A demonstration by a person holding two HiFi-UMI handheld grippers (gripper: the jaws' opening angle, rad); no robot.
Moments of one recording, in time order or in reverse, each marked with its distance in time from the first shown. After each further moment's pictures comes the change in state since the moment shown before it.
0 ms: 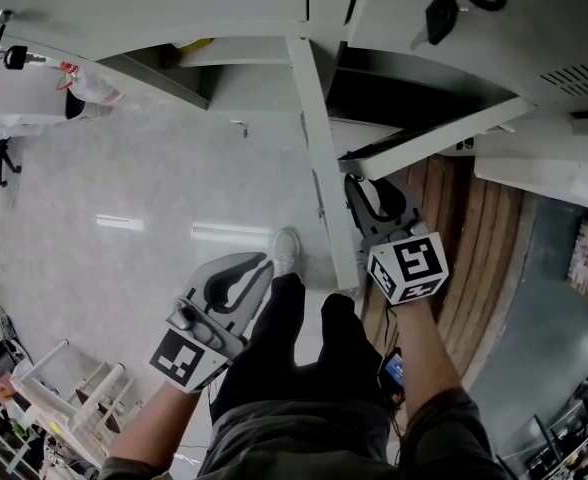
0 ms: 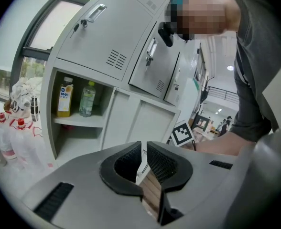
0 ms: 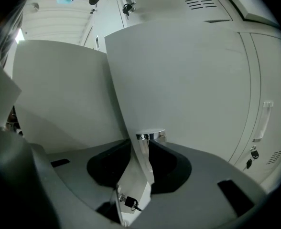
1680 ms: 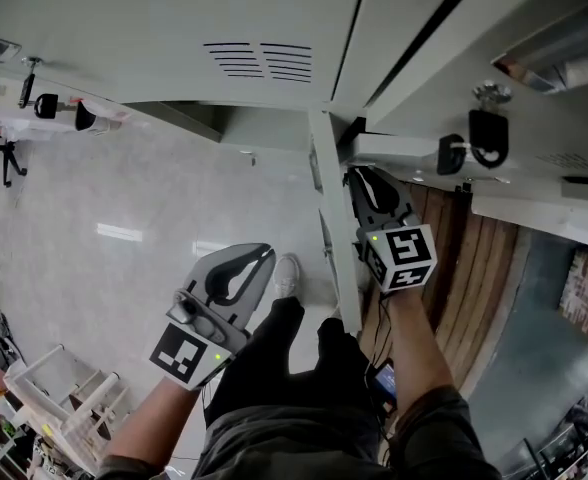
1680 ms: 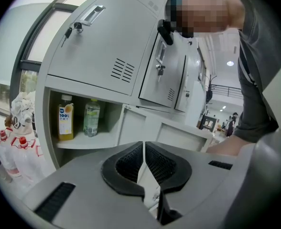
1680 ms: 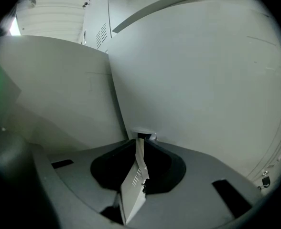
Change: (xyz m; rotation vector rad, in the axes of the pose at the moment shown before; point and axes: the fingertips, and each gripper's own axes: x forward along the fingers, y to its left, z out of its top) left arm 0.030 0.049 0.069 0.066 -0.059 0.056; right arm 0.070 -0.038 0.041 -0.016 -0.001 -0.034
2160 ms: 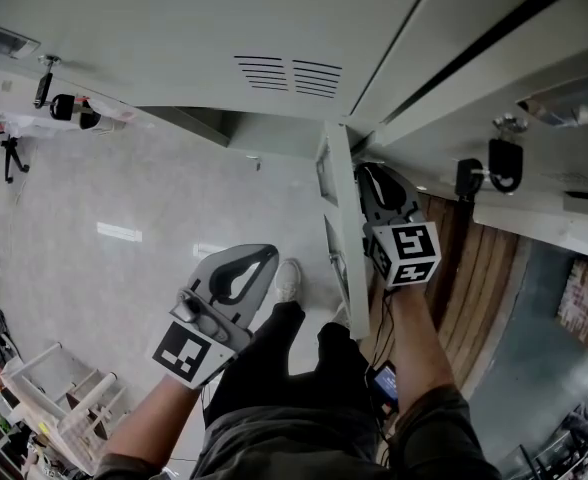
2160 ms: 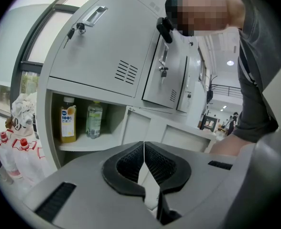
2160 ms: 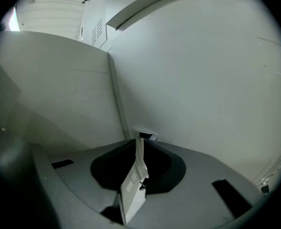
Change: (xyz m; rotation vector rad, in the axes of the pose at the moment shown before) left arm -0.002 0.013 0.007 0.004 -0.013 0.008; right arm 0.016 -0.009 0.010 -0.016 0.005 -0.029
